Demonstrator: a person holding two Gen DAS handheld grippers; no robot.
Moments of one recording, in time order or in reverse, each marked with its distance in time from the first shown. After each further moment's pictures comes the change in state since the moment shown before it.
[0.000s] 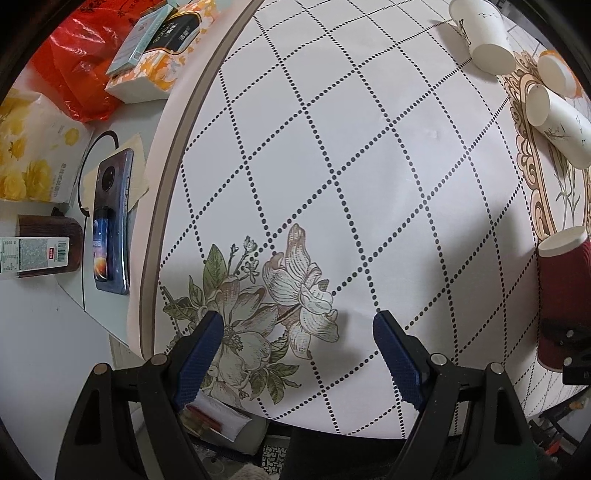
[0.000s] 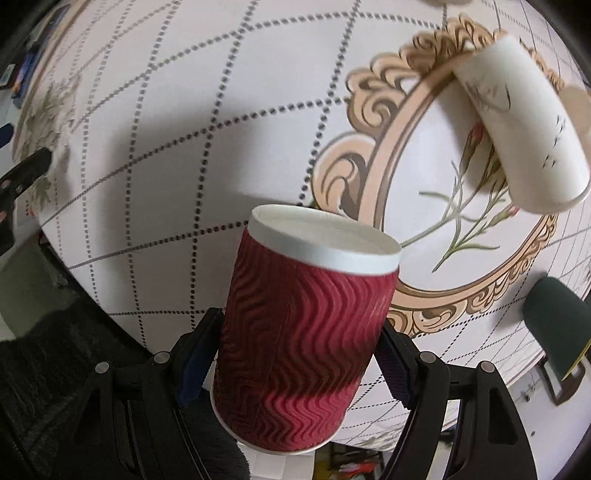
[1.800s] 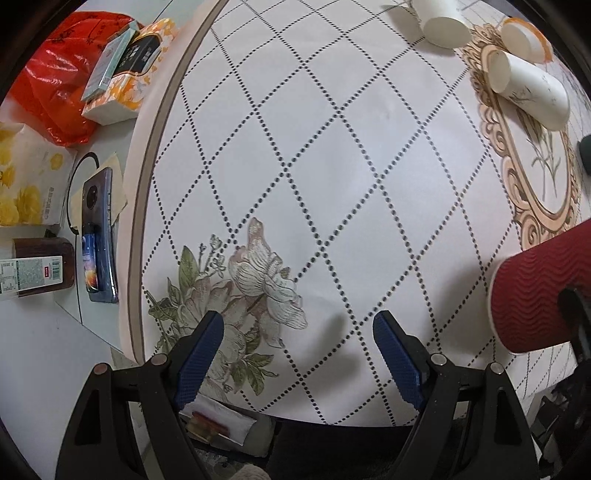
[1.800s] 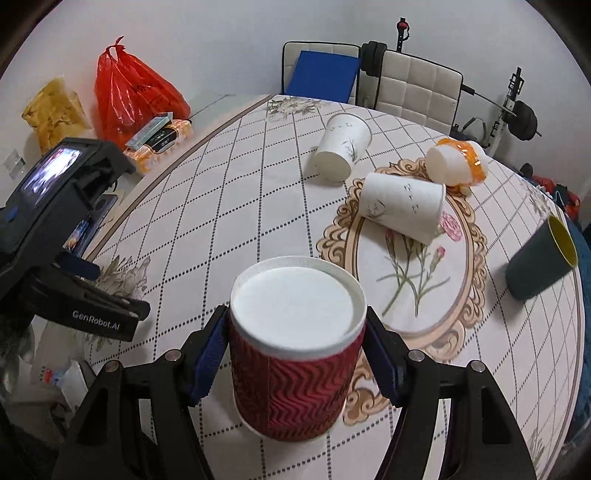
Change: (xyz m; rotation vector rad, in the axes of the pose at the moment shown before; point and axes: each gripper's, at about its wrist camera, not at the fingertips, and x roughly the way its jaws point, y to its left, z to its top) left arm -0.016 -0.039 -0.015 0.105 -0.014 -0.023; right arm -0.059 0.050 -0.147 0.322 -1.000 -0.009
